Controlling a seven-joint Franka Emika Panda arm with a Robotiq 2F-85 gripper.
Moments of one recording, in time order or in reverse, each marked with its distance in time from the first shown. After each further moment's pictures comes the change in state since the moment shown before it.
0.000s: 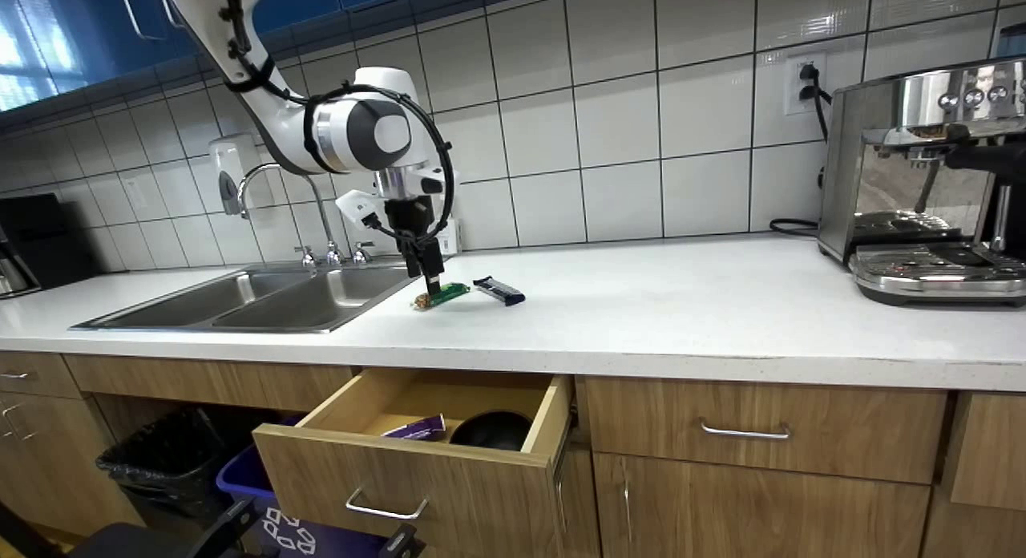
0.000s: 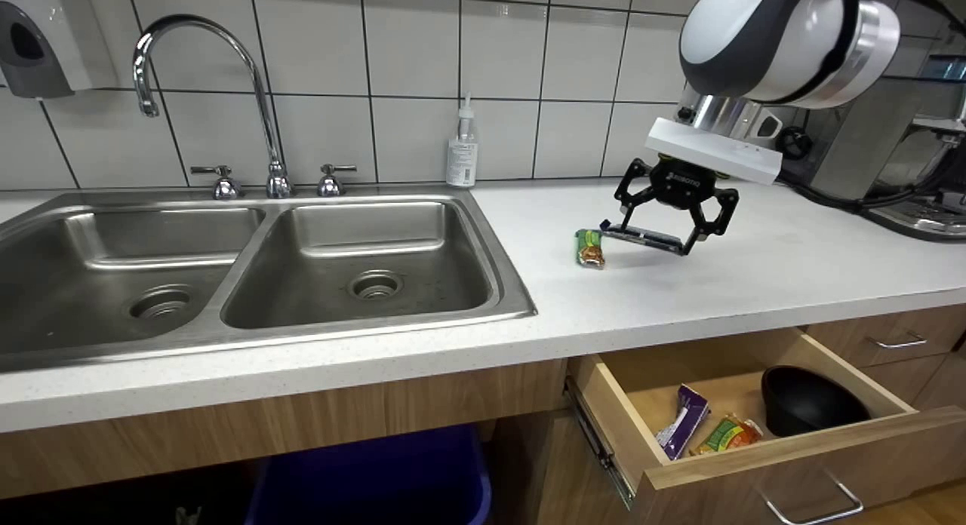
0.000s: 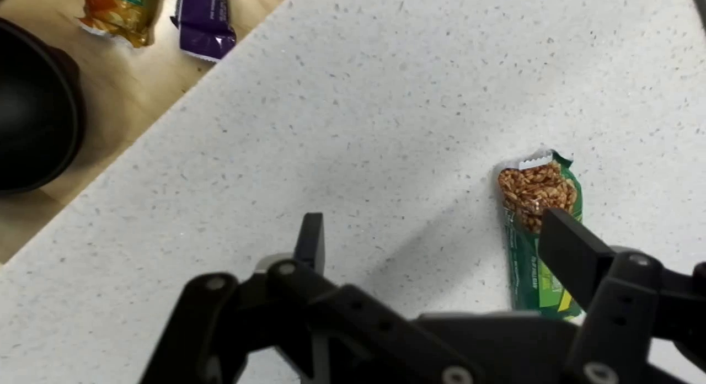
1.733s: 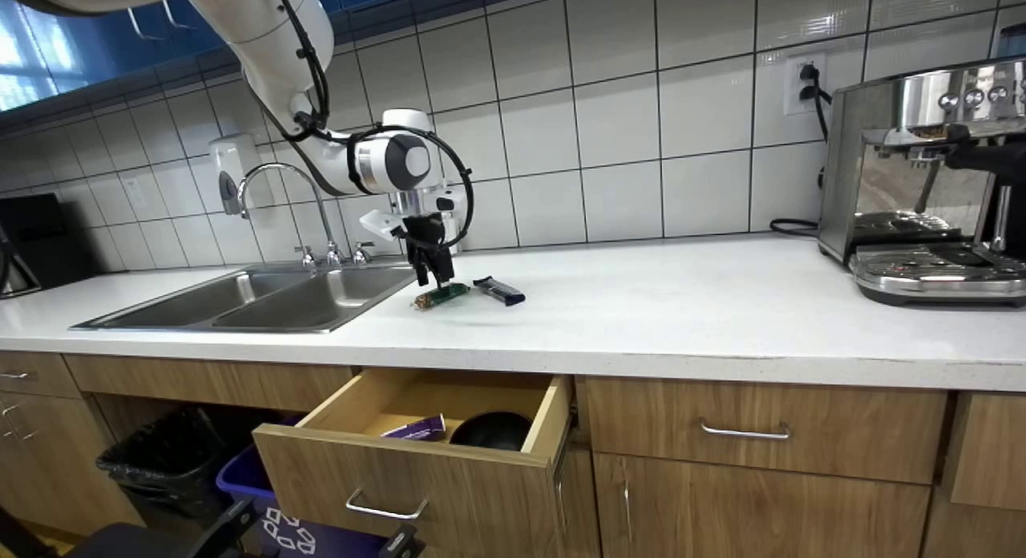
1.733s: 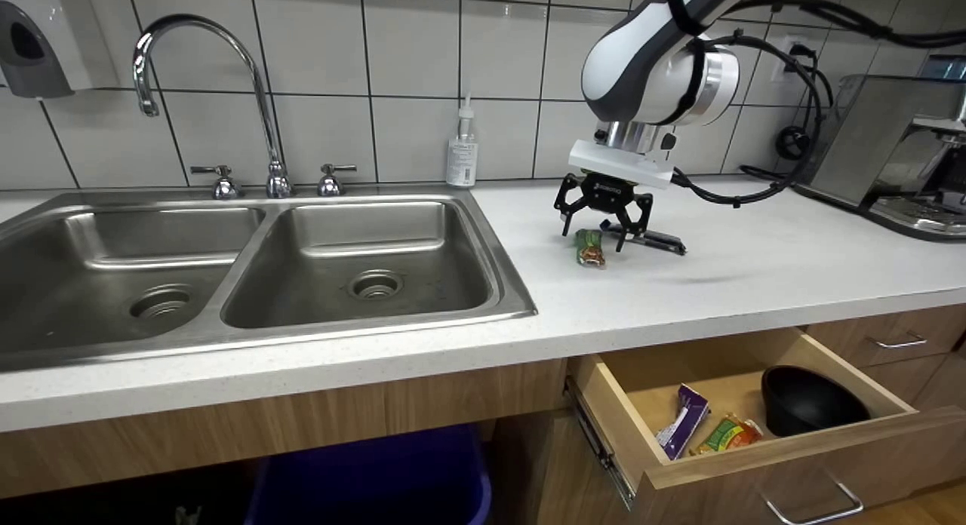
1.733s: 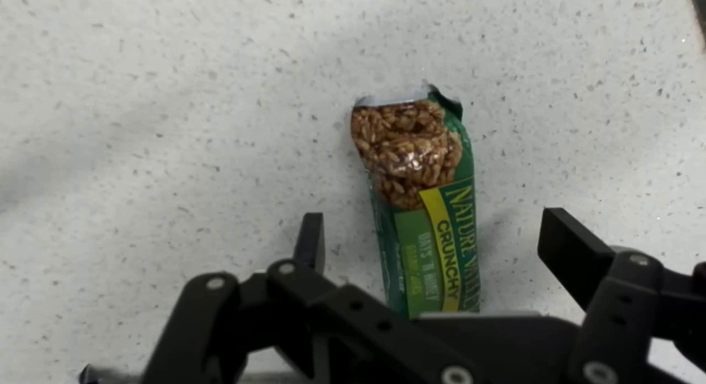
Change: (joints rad) arm 0.083 0.373 -0.045 0.516 -0.020 -0.211 0.003
